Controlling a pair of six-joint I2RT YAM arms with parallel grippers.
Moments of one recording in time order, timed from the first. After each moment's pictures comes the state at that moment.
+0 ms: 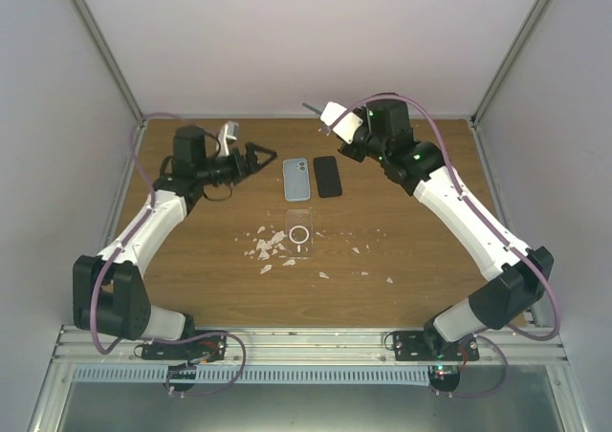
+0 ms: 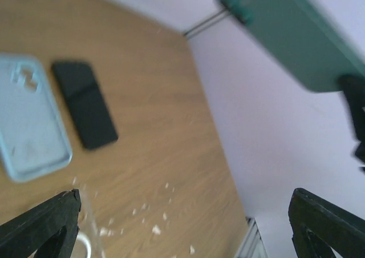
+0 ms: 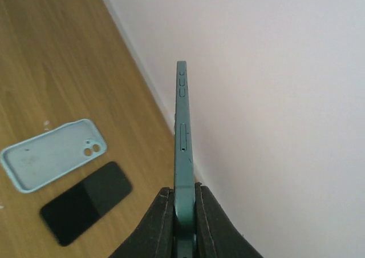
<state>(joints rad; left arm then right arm) -0.17 1.41 1.00 -0.14 0.78 -0.67 0.55 1.52 1.57 -0.49 0.03 -0.75</state>
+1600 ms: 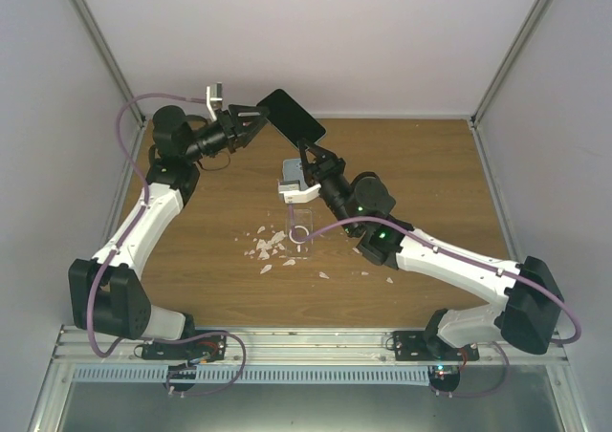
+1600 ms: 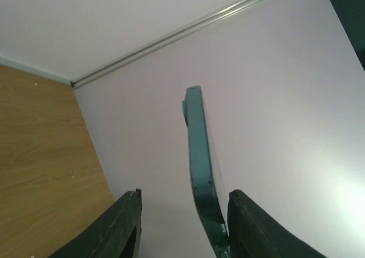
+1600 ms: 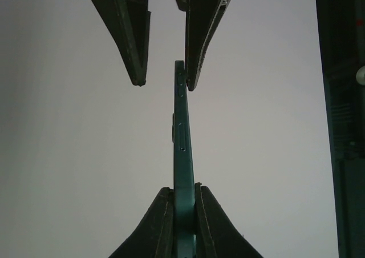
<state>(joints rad) -0.16 1.40 1.18 0.32 0.87 -1.21 0.95 1.32 0.98 0.58 0.36 -1.77</state>
